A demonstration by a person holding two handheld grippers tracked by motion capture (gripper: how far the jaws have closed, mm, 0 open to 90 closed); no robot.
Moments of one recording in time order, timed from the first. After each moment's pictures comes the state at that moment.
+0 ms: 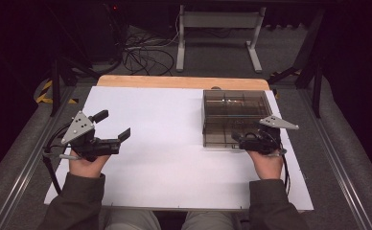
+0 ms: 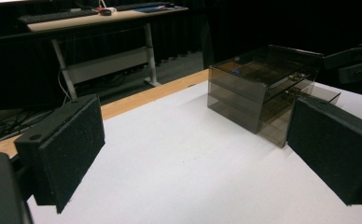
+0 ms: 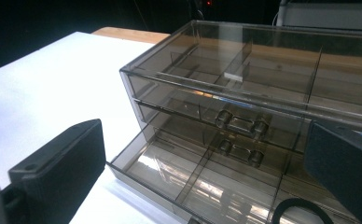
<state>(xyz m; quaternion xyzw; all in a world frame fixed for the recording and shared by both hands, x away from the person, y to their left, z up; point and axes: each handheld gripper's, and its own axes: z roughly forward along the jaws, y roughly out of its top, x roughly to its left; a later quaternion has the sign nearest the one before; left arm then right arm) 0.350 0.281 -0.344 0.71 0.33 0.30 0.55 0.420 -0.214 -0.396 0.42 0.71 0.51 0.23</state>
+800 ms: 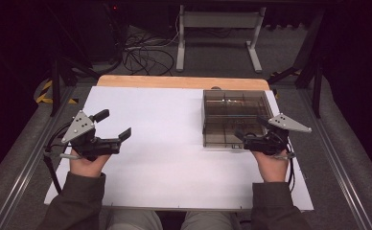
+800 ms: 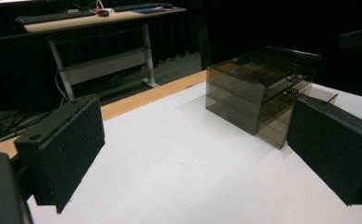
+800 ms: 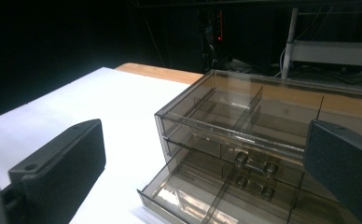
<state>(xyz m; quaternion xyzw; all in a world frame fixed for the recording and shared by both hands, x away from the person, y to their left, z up) 0.351 0.282 -0.343 0.71 0.32 0.30 0.56 0.398 -0.216 -0.367 0.39 0.69 0.56 0.24</state>
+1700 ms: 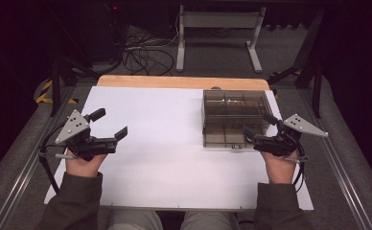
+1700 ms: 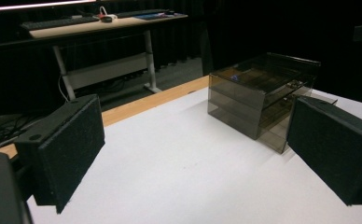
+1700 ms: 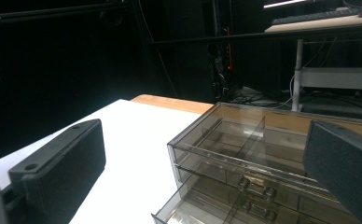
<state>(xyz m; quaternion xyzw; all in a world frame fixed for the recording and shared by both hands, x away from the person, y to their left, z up) 0.347 0.288 -0.338 0.70 0.32 0.30 0.56 0.386 -0.233 -0.354 0.37 0.65 0.62 0.24</state>
